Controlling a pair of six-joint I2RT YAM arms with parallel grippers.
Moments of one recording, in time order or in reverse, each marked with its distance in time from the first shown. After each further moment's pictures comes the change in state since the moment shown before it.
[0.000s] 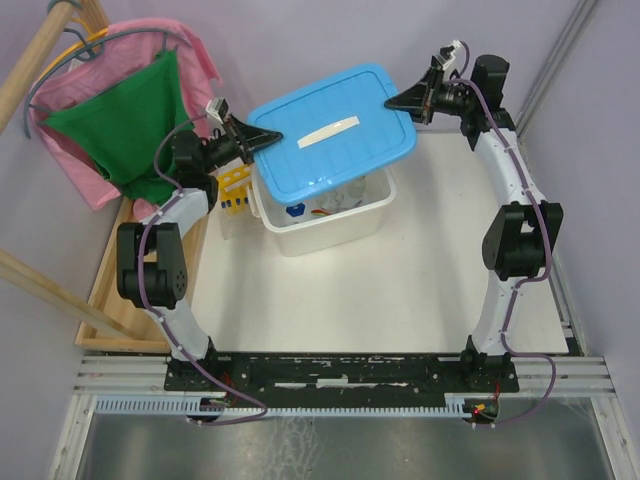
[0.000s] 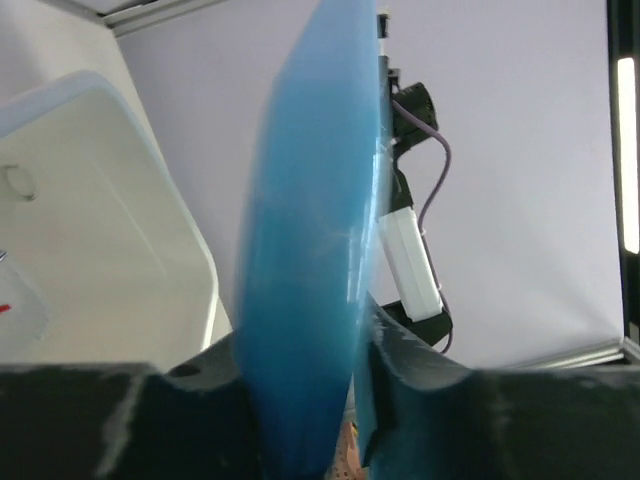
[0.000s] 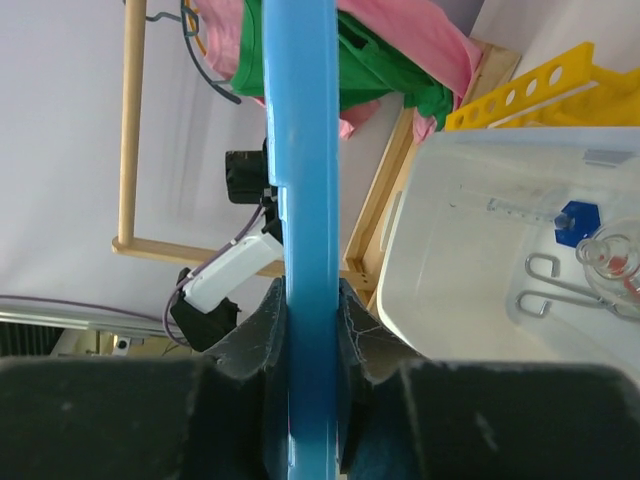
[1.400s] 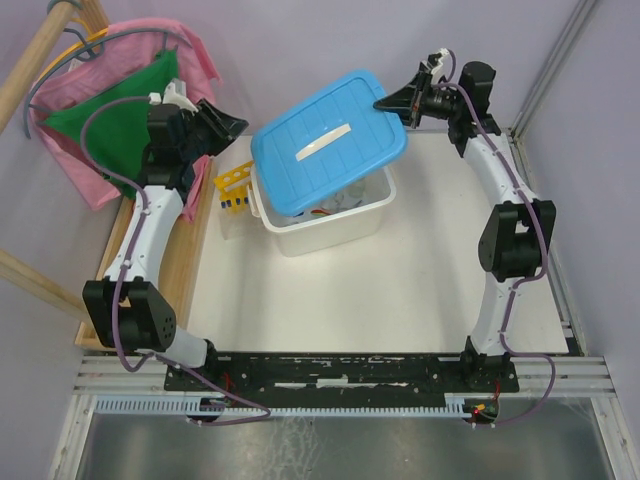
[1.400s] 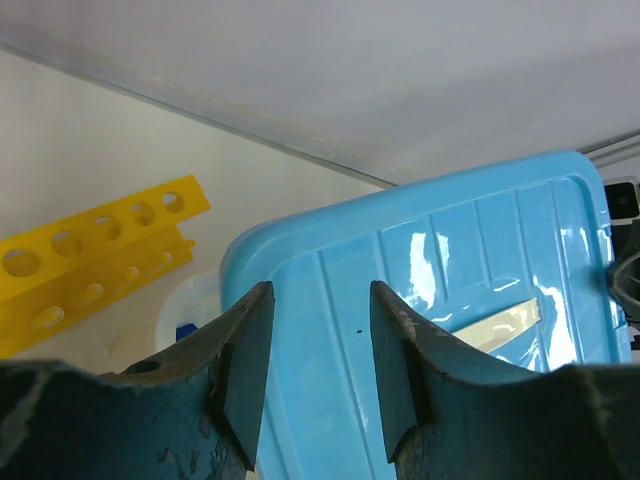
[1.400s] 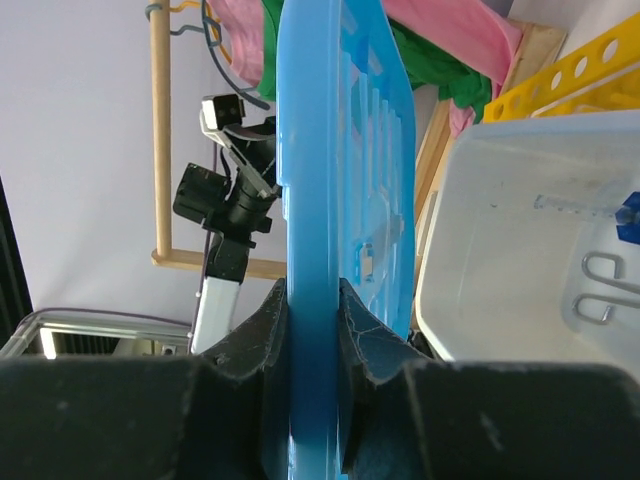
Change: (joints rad) left arm 0.007 -0.286 0.205 -1.068 -0.674 0.872; right arm 0.037 -0.008 -0.082 0.179 0.031 0.206
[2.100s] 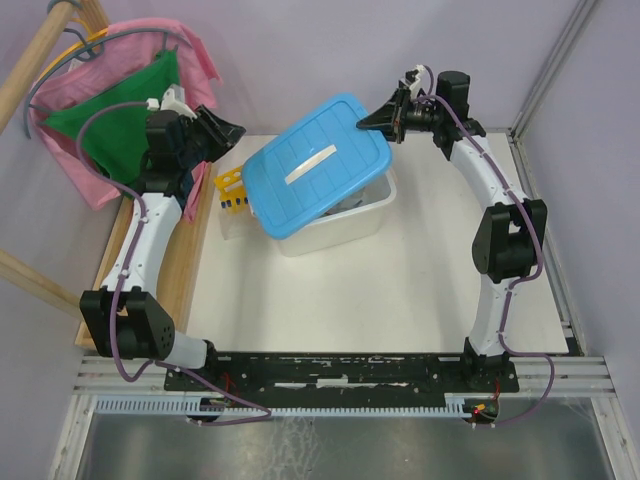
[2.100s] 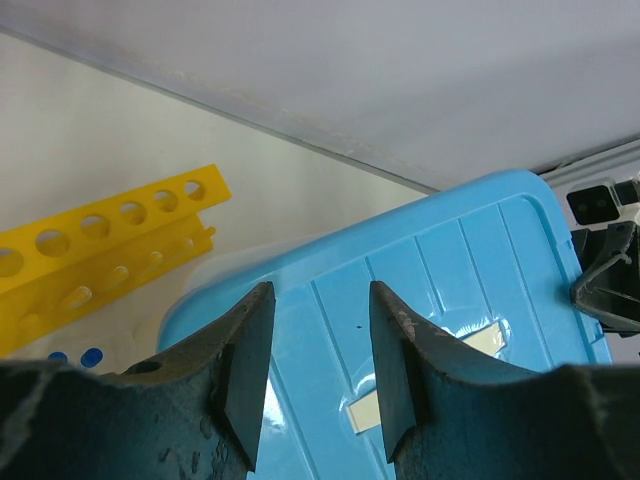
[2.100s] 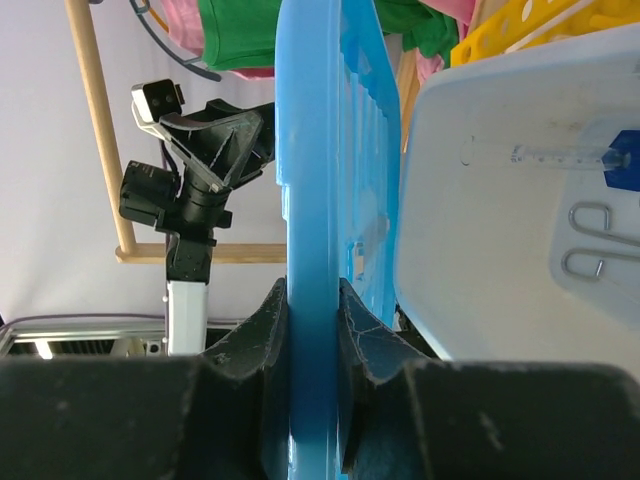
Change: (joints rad) left arm 0.000 -0.069 -0.048 -0.020 -0.036 0.044; right arm 0.083 0.000 -0.016 -0.235 0.036 -0.166
